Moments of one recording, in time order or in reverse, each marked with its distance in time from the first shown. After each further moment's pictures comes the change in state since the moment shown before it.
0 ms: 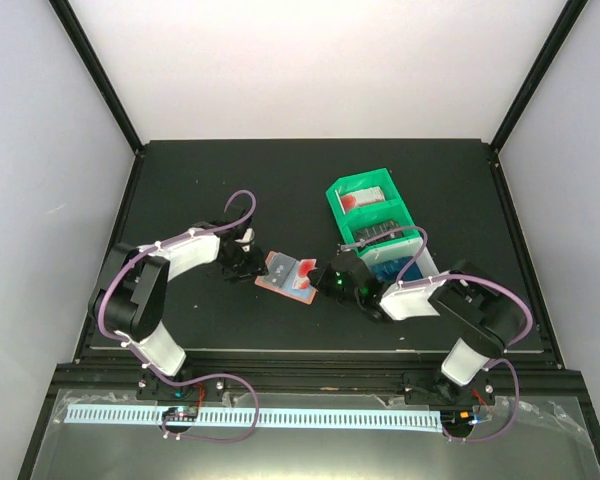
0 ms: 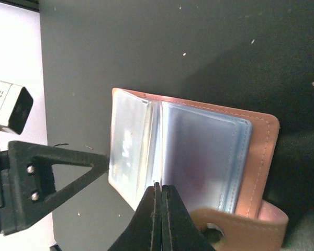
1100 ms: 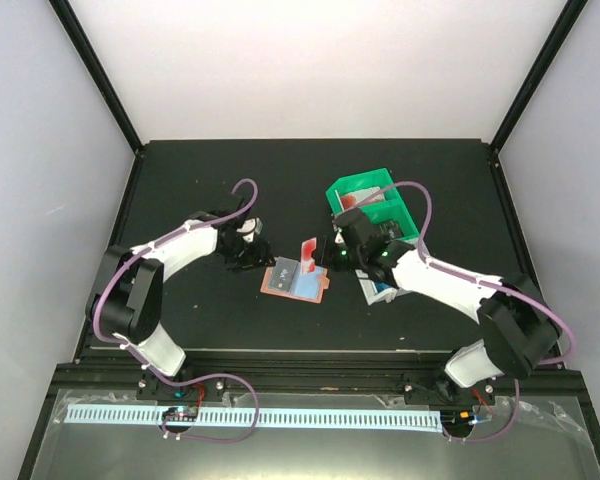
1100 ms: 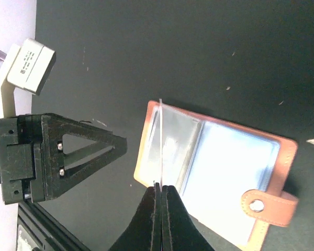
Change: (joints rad) left arm 0.000 -0.014 0.119 -0.078 0.108 0.102; right arm -0.132 -0.201 0.364 -0.723 -0.175 -0.385
